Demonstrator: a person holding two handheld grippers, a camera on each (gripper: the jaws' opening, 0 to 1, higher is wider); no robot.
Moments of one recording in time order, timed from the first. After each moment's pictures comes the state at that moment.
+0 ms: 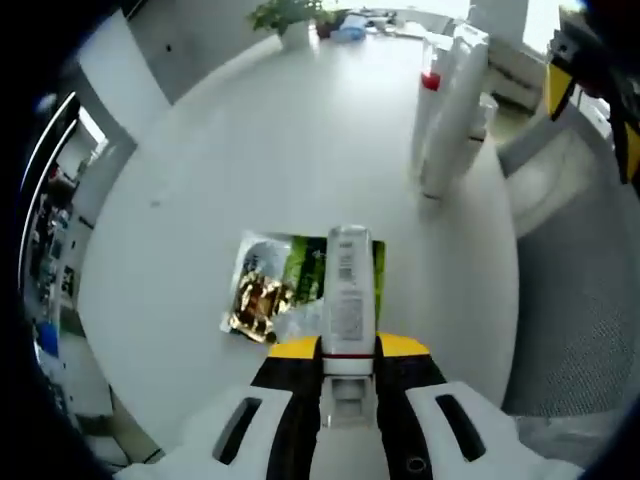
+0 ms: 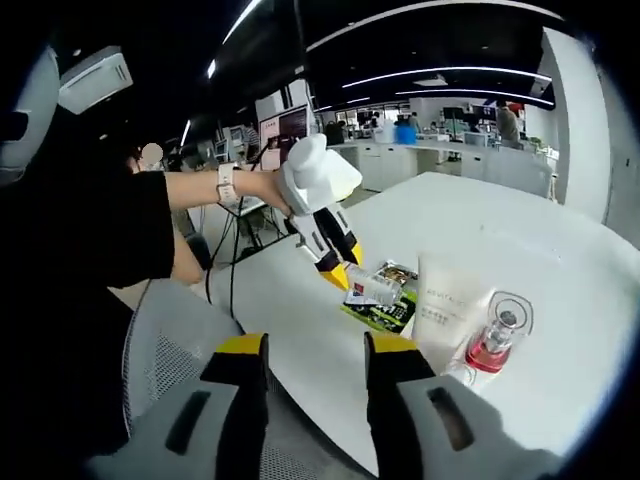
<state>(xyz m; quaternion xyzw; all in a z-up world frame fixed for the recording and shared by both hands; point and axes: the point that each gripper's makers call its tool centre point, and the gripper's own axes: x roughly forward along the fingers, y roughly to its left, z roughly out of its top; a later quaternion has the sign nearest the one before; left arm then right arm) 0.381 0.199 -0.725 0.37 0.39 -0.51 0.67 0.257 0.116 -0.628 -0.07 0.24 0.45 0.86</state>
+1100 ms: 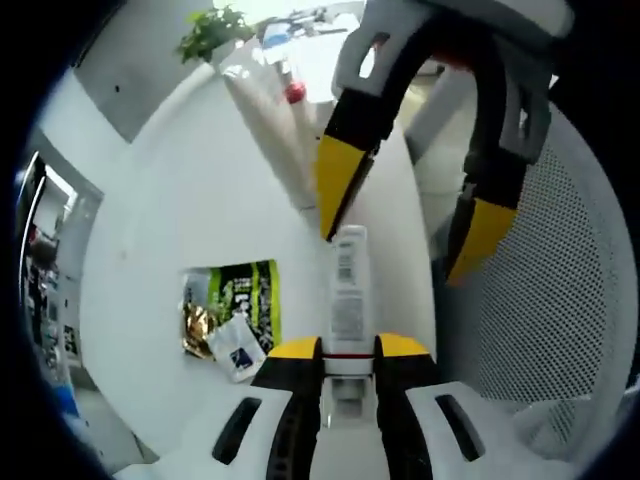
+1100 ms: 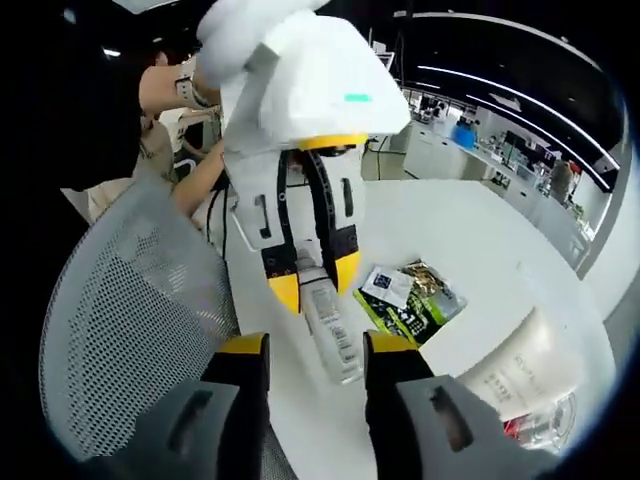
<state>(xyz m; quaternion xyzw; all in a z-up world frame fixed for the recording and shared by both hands) 0.284 0.182 -0.709 0.43 0.35 -0.57 0.60 0.272 0.166 -0.683 -0.25 0.24 0.51 0.78</state>
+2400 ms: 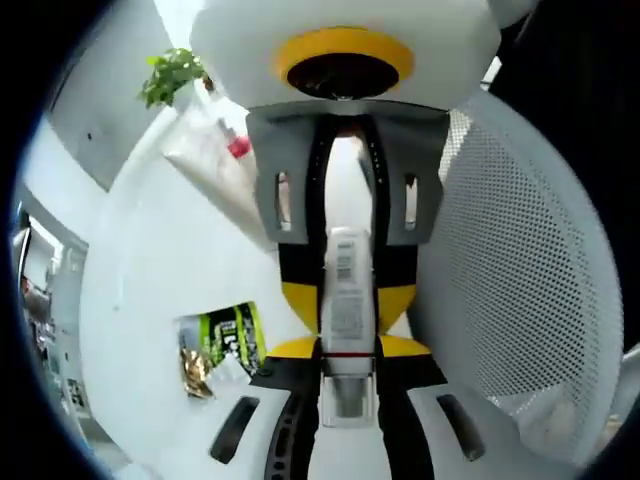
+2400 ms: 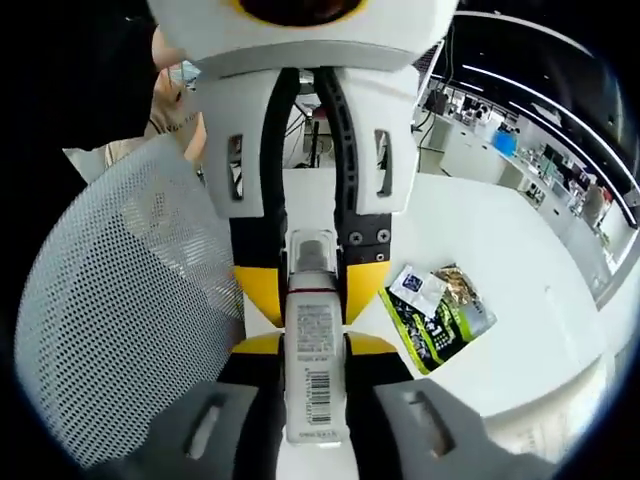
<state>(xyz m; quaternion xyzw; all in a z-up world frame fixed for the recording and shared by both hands) 0.269 0.166 -0.696 0.42 0.28 -0.65 0.57 0.273 0.180 -0.709 -0.29 0.26 0.56 0.73</state>
